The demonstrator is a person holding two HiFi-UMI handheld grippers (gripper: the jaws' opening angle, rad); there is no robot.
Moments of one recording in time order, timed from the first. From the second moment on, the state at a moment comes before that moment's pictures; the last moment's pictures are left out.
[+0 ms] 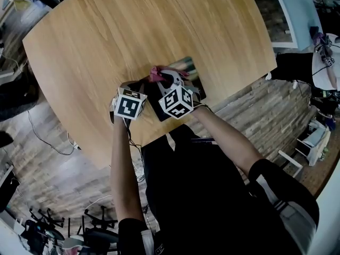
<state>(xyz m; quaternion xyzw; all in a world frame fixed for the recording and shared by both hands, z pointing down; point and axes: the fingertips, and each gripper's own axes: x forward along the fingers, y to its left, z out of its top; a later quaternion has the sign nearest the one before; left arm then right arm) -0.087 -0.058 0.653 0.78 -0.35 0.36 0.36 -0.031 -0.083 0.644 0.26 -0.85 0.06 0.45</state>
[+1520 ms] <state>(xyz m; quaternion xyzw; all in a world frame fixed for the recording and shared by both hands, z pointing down) -0.091 -0.058 0.654 0.76 -0.37 0.37 0.38 -0.057 0.018 0.647 0.08 -0.90 -0.06 0.42</state>
